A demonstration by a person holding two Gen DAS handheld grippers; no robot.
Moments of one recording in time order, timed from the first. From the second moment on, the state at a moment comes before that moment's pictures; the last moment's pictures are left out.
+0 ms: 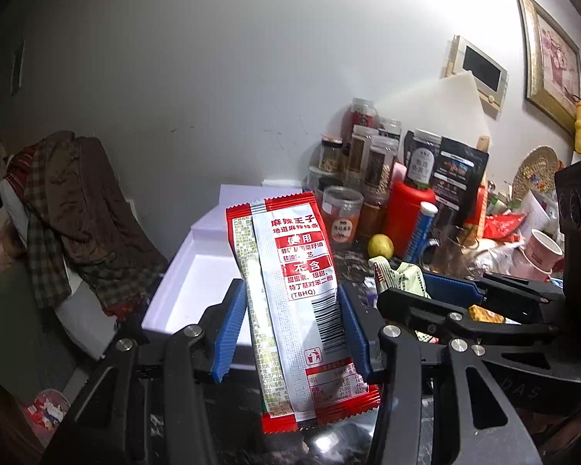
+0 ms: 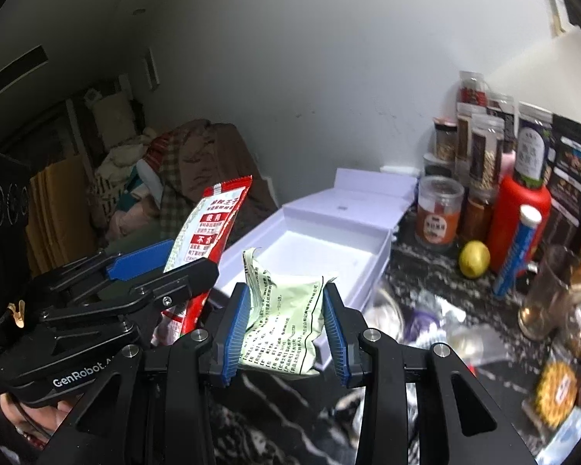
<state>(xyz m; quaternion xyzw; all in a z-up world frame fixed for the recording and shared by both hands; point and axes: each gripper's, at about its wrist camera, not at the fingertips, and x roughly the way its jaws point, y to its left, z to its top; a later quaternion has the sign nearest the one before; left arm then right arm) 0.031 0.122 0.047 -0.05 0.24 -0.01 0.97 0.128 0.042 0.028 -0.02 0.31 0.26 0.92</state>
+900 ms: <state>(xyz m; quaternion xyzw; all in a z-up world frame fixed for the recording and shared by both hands) 0.147 0.180 0.042 -0.03 0.23 0.02 0.97 0.249 0.067 0.028 -0.04 0.31 0.25 0.92</state>
